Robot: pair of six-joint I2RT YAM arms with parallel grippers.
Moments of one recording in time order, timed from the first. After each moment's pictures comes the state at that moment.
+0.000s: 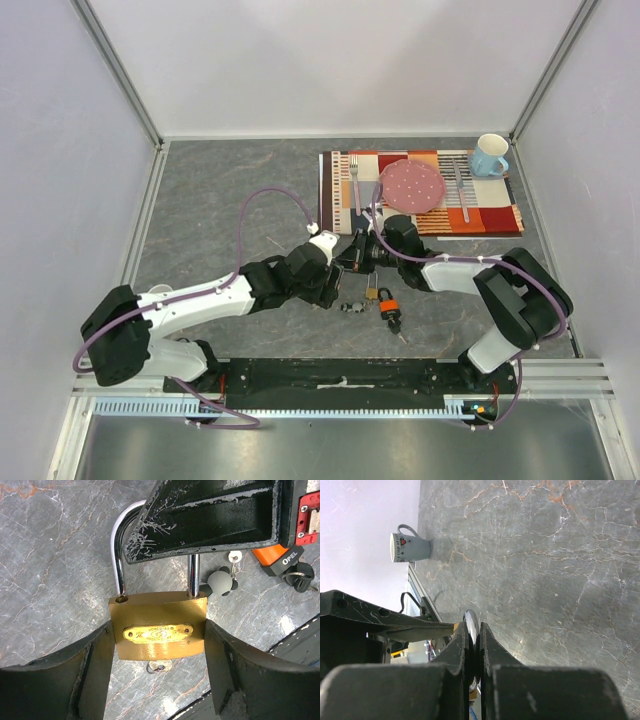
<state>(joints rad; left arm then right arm) -1.00 1.32 0.80 -0.31 -0.17 -0.44 0.59 1.61 0.64 0.50 -0.57 0.91</state>
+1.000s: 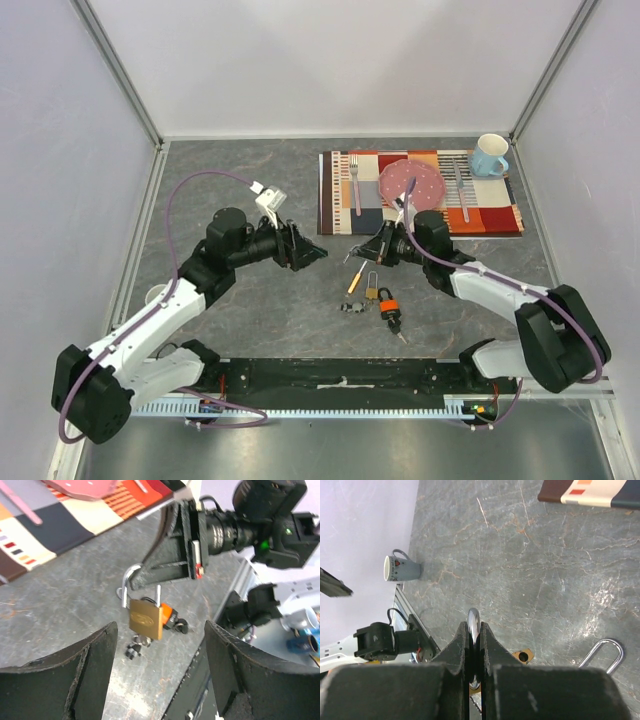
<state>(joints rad) -0.55 1.01 0.71 0.04 0.49 -0.47 0.46 1.34 0.58 0.33 -0.53 0.79</state>
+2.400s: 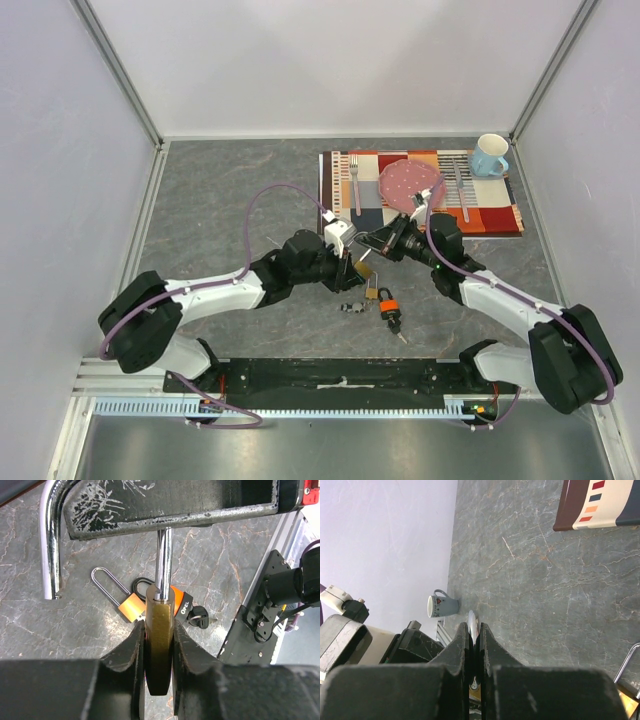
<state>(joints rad) -0.90 1.44 0.73 0.29 0.26 -0.41 0.44 1.22 0.54 0.40 -0.43 1.05</state>
